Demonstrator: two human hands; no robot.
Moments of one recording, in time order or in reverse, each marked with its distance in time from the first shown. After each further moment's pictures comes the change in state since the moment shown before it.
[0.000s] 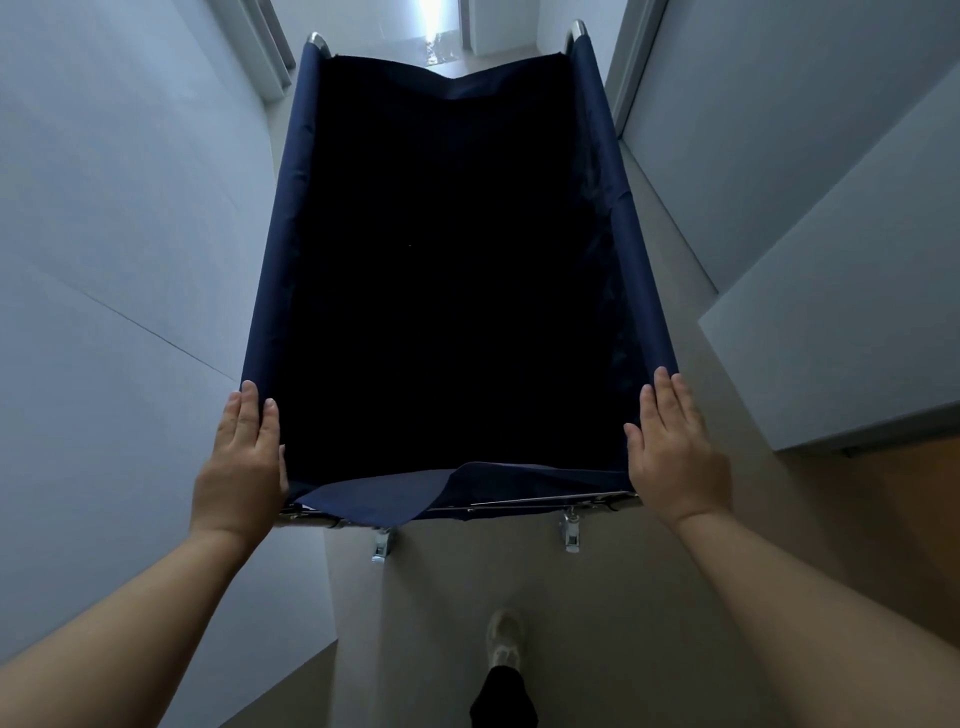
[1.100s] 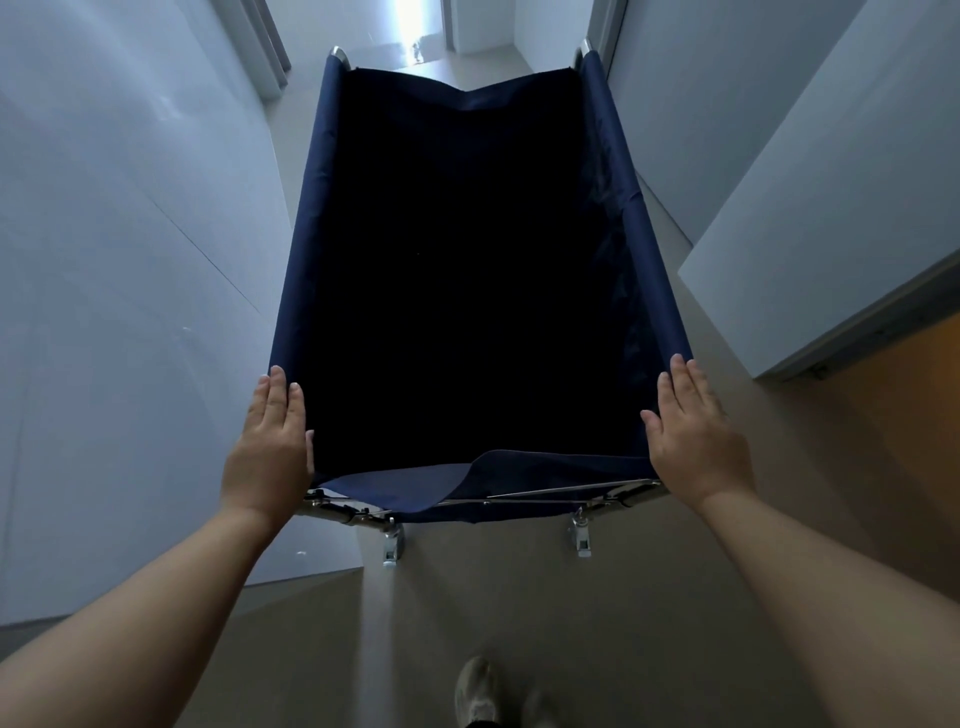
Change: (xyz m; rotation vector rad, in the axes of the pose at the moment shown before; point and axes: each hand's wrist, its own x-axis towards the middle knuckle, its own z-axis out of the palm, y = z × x) left_hand -0.187 -0.020 0.001 0.028 0.017 0.093; right_hand -0.212 -0.042 -0.029 -0.017 -0.019 0.068
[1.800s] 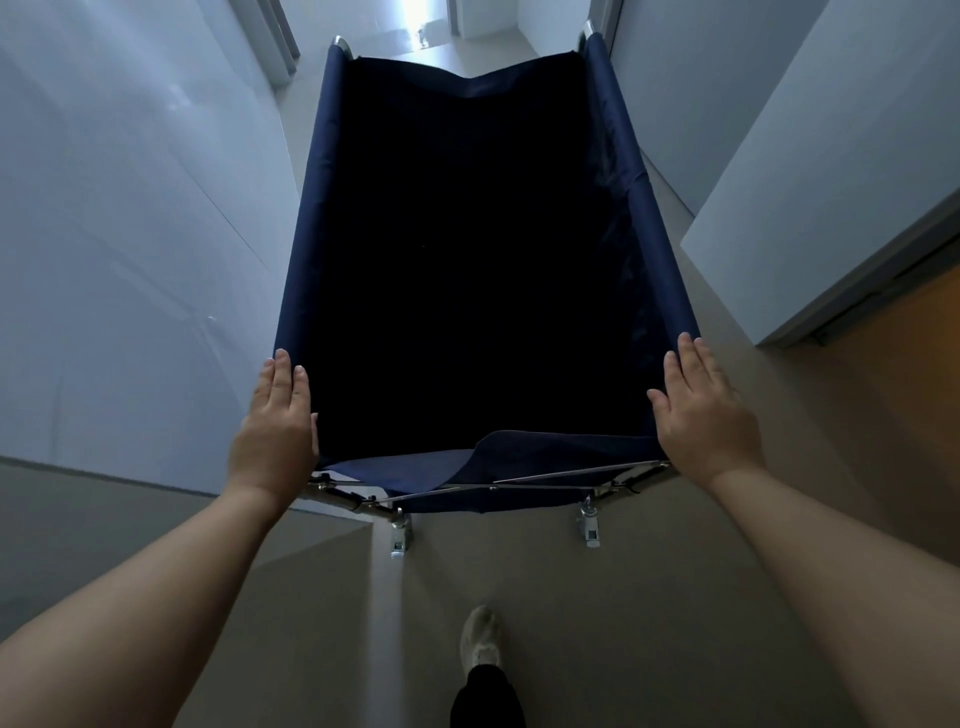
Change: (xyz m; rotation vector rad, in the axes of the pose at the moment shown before) left_hand -0.090 0.019 -0.006 -0.011 0.001 -0.012; right_hand -0.089 0.001 -0.014 -0.014 -0.009 -0.024
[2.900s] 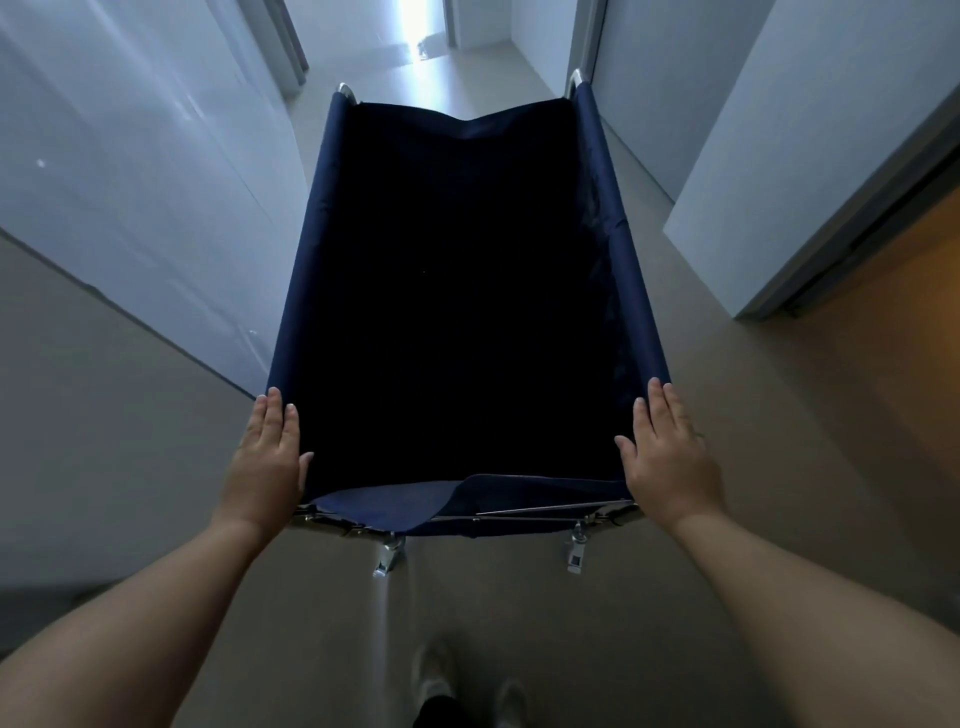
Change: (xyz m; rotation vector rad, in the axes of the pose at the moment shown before) left_hand -0.177 -0.002 -0.020 0.086 -0.145 0.047; right_hand -0.188 -0.036 -0.021 -0.027 -0.096 0.041
